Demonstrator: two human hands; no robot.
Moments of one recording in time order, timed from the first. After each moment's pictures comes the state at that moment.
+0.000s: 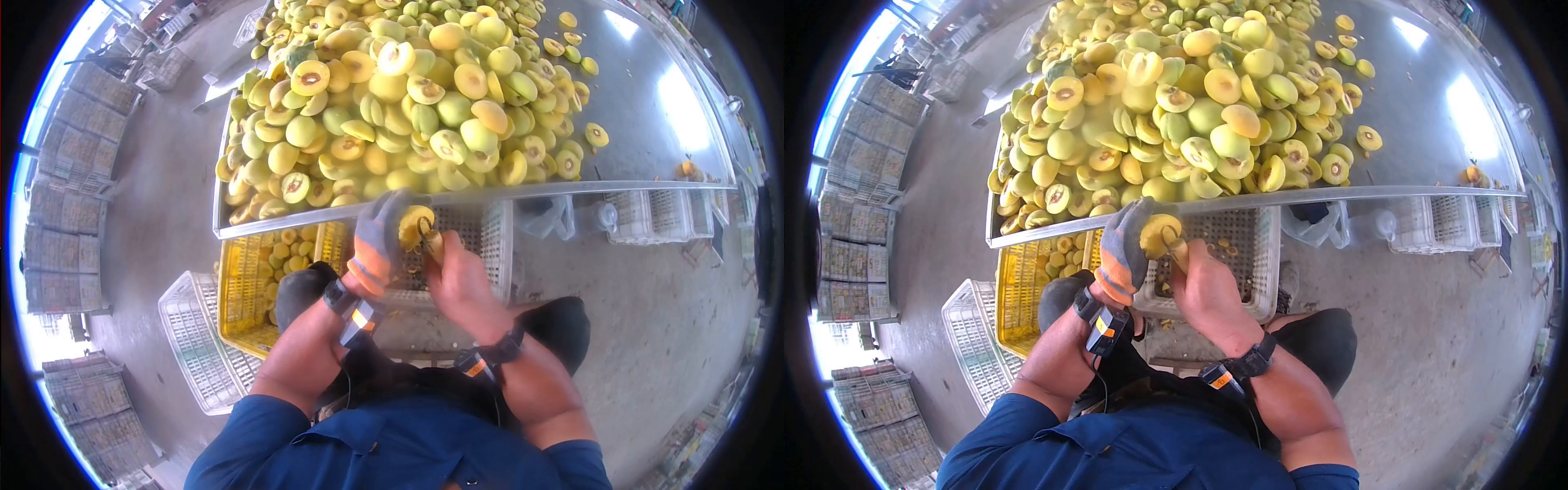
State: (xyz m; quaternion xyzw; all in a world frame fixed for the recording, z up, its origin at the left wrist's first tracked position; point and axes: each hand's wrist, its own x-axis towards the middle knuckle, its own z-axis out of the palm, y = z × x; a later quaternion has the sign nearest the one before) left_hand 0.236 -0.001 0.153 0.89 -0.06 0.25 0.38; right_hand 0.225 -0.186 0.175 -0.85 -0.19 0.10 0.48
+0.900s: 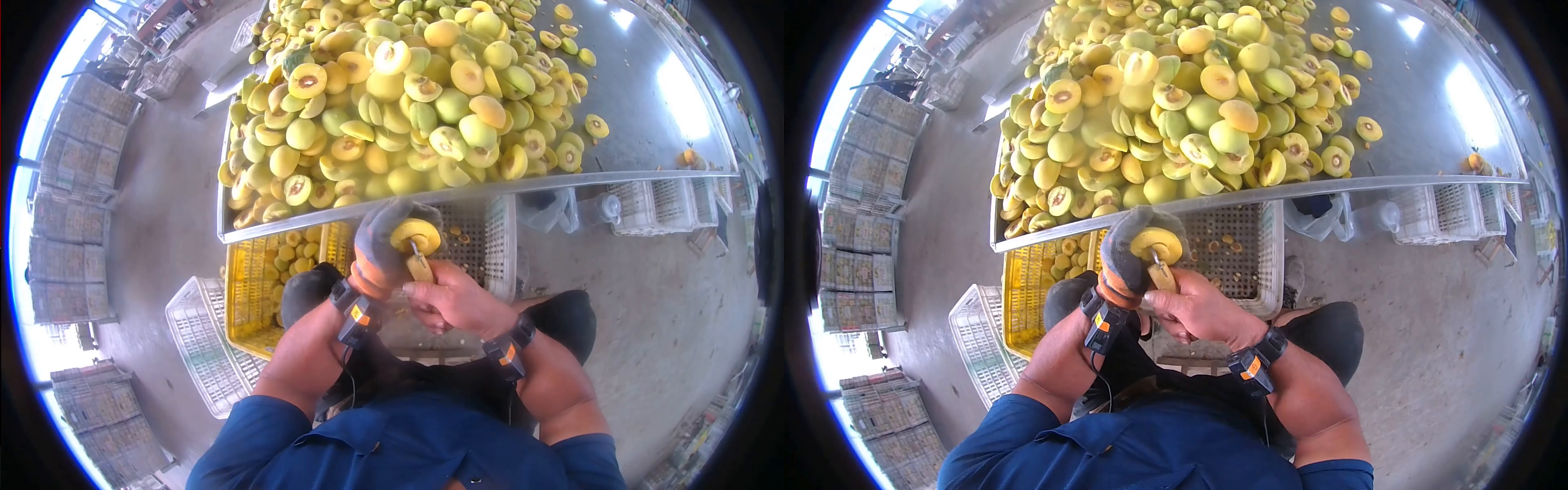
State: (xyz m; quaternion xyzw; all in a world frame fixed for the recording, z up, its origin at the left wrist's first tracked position) left_hand 0.216 -0.009 0.164 0.77 0.03 0.11 0.62; right_hand 0.218 -0.192 0.189 -0.42 -0.08 0.55 0.71
